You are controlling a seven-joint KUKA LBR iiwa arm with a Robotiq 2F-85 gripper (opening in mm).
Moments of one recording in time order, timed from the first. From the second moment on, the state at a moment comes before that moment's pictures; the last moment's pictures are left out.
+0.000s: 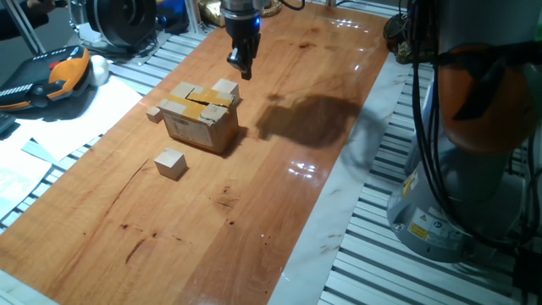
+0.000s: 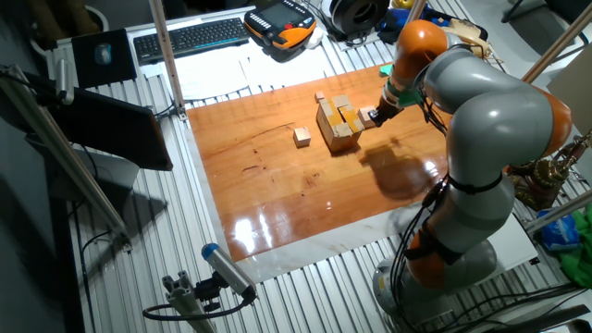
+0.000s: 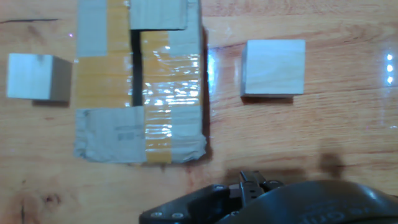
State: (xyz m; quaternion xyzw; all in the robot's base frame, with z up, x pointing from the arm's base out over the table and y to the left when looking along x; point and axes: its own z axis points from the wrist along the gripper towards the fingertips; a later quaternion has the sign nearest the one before) arm 0.512 -0.098 0.162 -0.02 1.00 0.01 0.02
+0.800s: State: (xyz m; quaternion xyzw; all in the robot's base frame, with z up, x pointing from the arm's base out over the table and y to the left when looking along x) arm 0.521 -0.119 0.139 0.01 1.00 0.00 0.03
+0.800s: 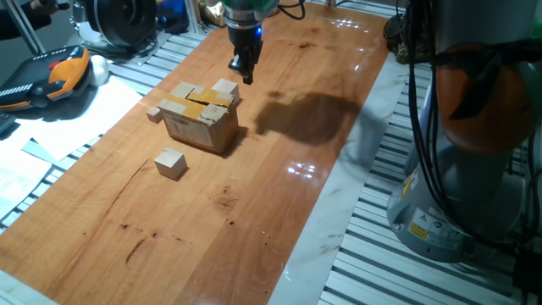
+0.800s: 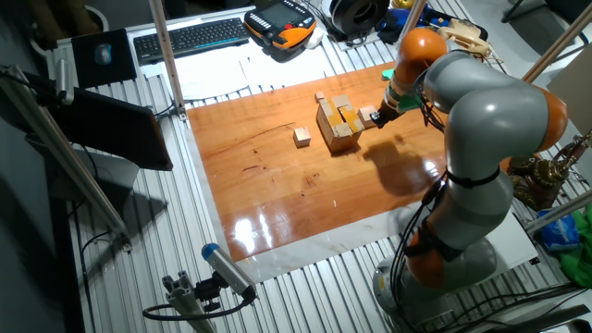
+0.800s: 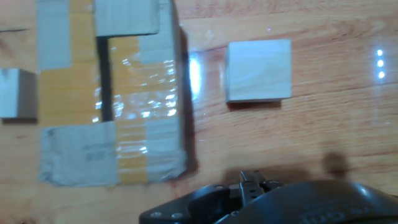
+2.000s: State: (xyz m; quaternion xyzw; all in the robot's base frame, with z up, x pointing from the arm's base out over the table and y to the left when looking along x) arm 0.538 -0.111 0.129 0.03 1.00 -0.01 0.04
